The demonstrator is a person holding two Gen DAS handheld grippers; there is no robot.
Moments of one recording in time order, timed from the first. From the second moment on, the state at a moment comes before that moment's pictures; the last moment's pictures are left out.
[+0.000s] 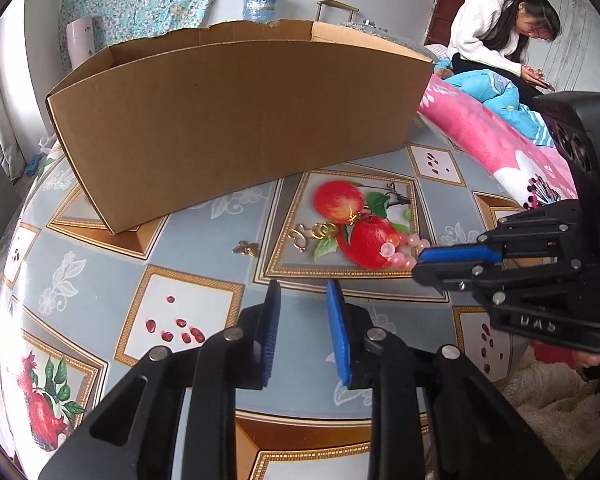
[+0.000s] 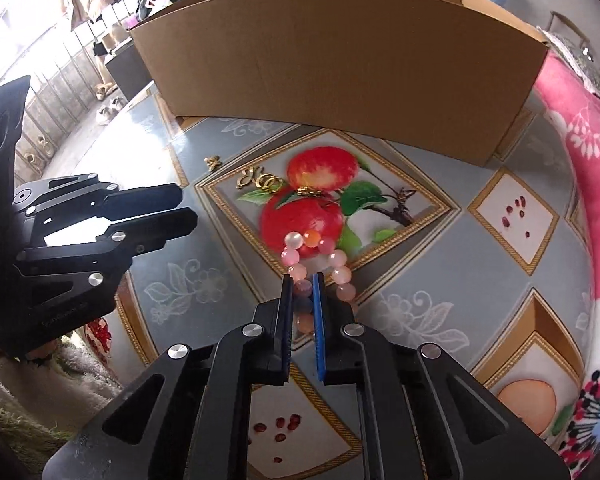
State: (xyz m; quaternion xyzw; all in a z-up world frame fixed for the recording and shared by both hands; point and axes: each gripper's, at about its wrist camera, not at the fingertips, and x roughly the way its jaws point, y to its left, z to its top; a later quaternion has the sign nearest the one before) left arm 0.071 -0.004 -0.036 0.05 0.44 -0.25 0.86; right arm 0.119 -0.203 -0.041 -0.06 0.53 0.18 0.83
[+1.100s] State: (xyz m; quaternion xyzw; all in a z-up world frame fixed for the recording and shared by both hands) left arm 0.120 0.005 -0.039 0.05 0.44 -0.22 0.87; right arm 0.141 -0.208 -0.006 0.07 0.48 0.22 0.85
